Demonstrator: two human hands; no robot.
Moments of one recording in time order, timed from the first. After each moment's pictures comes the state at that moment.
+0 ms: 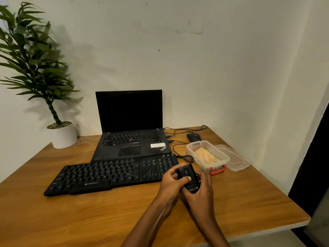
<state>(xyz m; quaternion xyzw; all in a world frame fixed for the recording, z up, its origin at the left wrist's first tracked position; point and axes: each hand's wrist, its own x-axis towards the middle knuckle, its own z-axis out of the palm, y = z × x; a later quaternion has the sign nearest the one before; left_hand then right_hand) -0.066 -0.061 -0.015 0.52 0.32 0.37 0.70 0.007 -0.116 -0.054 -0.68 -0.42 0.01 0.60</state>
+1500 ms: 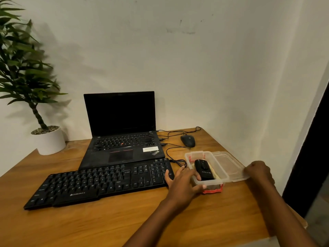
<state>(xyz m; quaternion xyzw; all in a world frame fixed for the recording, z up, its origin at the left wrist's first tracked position) -0.017 -0.051 -0.027 0.87 0.32 0.24 0.30 0.240 -0.120 -0.026 -0.92 -0.16 0.09 0.36</state>
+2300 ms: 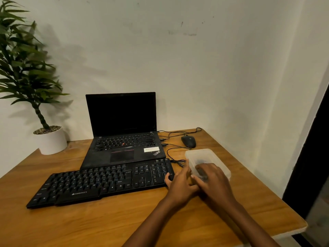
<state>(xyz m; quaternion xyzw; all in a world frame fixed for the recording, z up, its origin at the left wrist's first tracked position) -0.015 -0.045 -0.033 0.81 0.31 0.28 0.40 0.089 -0.118 -0.017 -0.76 -0.54 -0.04 0.34</state>
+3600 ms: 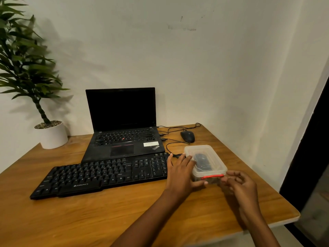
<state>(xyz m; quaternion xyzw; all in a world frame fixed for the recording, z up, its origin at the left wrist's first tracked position) -0.013 -0.050 -0.021 0.93 0.30 0.21 0.03 0.109 -0.170 -0.031 -0.65 -0.24 0.16 0.70</state>
